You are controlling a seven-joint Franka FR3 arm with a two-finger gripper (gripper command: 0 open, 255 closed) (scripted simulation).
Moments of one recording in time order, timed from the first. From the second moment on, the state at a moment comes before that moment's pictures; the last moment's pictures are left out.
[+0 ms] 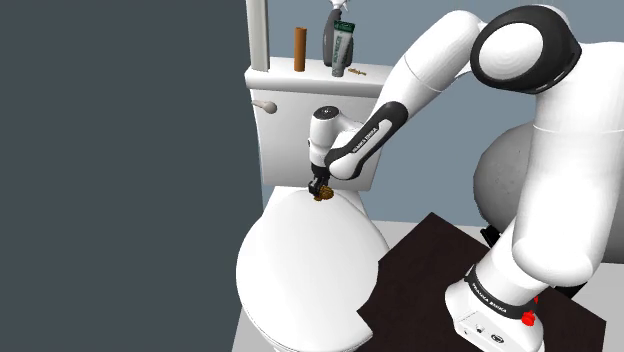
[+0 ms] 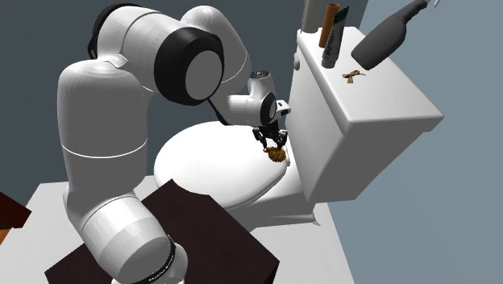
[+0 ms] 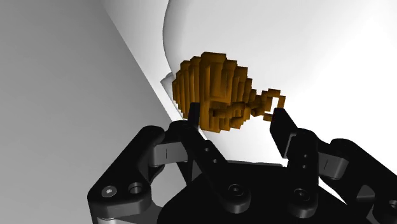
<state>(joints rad) 0.04 0.38 0.05 -2.23 -0.43 2.67 0.16</state>
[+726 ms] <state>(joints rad) 0.04 0.37 0.06 -2.23 -0.42 2.66 0.15</state>
